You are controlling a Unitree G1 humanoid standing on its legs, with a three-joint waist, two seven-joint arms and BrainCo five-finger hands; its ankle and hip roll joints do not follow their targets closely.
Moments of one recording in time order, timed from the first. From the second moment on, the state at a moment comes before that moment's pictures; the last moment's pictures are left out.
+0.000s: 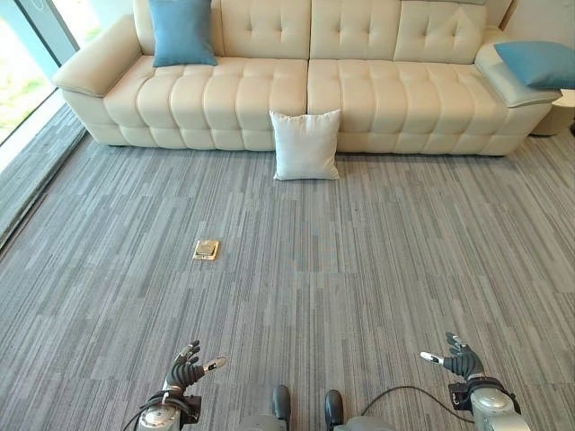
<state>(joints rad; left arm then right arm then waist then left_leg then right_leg) 0.15 0.37 -0.10 0.73 -0.26 -0.12 0.06 0.06 -0.42 0.10 0.78 0.20 -0.08 -0.12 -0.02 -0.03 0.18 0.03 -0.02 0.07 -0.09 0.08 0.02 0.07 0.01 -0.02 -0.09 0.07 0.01</state>
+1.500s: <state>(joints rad) 0.17 0.33 -0.11 0.73 -0.26 -0.11 0.08 0.16 -0.40 0.12 0.66 0.19 -0.08 -0.11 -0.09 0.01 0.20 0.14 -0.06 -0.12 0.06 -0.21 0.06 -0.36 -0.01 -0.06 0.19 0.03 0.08</state>
